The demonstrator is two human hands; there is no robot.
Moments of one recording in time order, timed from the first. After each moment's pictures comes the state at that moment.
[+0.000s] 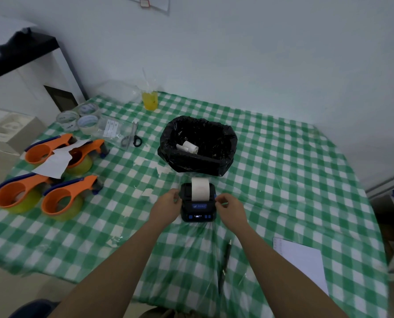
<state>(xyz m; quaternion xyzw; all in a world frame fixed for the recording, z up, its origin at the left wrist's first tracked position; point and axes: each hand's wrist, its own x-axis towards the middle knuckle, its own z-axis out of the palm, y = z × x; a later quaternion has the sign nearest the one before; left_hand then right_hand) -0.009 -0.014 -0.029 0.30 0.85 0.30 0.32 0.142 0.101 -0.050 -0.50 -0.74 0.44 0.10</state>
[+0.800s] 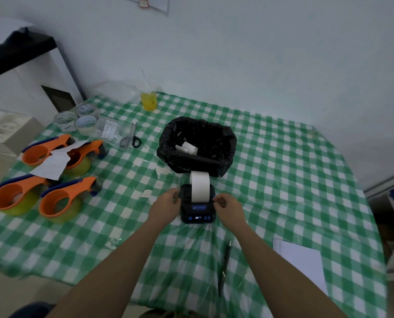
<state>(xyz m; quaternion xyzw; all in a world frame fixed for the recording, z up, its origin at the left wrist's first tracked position) -0.014 -0.012 -0.031 0.30 0.85 0.30 0.32 0.137 0.102 -0.048 -0.50 -0.75 0.43 0.09</state>
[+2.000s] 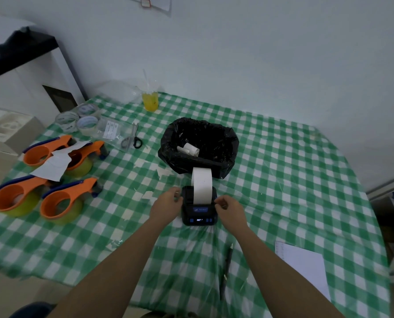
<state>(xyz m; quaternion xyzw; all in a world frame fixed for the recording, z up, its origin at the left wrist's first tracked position) -0.021 -0.005 -0.028 0.30 0.85 0.31 0.31 0.134 0.103 -0.049 -0.51 -0.74 0.44 0.09</state>
